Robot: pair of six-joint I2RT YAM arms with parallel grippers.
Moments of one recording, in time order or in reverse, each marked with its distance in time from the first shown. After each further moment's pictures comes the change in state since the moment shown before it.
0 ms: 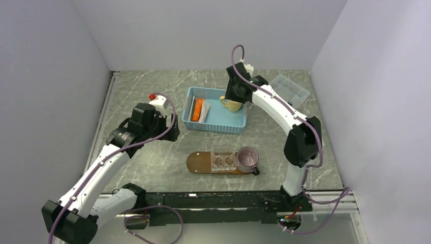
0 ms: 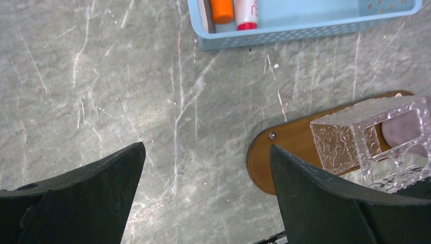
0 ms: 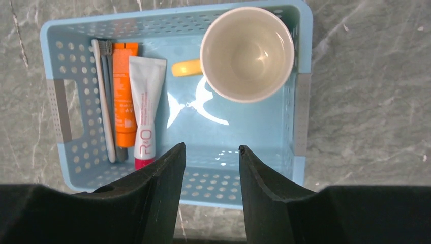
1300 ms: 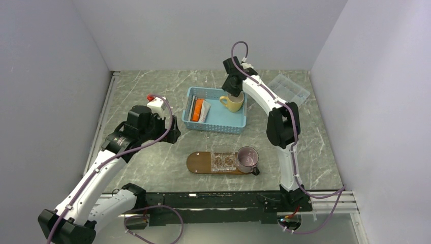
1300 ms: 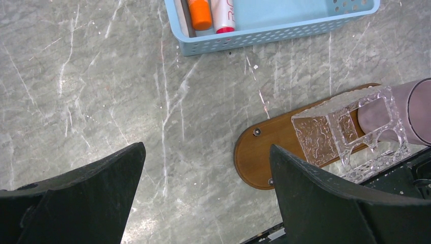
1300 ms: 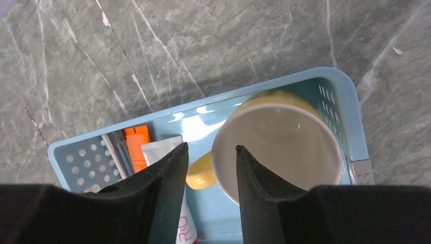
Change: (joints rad) left arm 0.000 -0.067 -0.024 0.005 0.066 0.009; right arm -0.079 0.388 0.354 -0.031 -0.006 0.256
